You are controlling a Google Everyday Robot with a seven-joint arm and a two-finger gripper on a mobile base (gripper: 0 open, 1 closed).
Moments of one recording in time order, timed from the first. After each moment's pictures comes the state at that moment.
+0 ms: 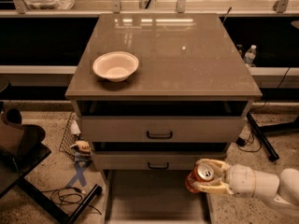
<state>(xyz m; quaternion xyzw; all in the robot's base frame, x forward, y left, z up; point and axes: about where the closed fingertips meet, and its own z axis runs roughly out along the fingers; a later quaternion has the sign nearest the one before) 0.428 -0.176 0.604 -0.44 0.59 0.39 0.54</state>
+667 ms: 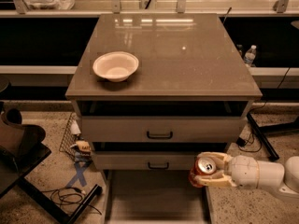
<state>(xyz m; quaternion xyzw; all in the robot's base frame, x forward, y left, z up) 0.436 -0.177 0.636 -0.47 0.61 0.37 0.52</state>
